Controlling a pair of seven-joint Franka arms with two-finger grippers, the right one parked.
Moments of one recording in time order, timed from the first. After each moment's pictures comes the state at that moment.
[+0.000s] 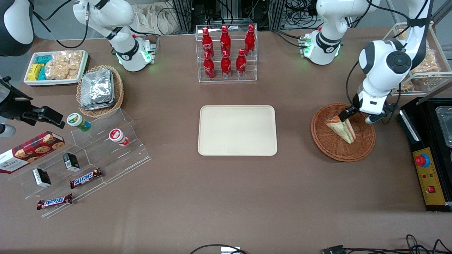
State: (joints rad) arm 0.04 -0.14 -0.05 -2.60 0.06 2.52 -0.56
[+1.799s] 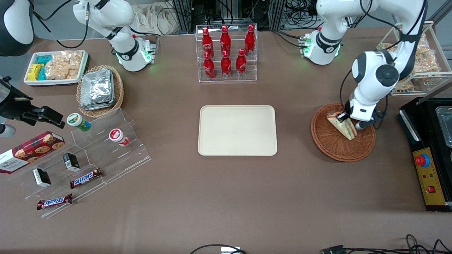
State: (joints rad) arm 0.04 -0.07 -0.07 -2.57 0.06 2.47 -0.48
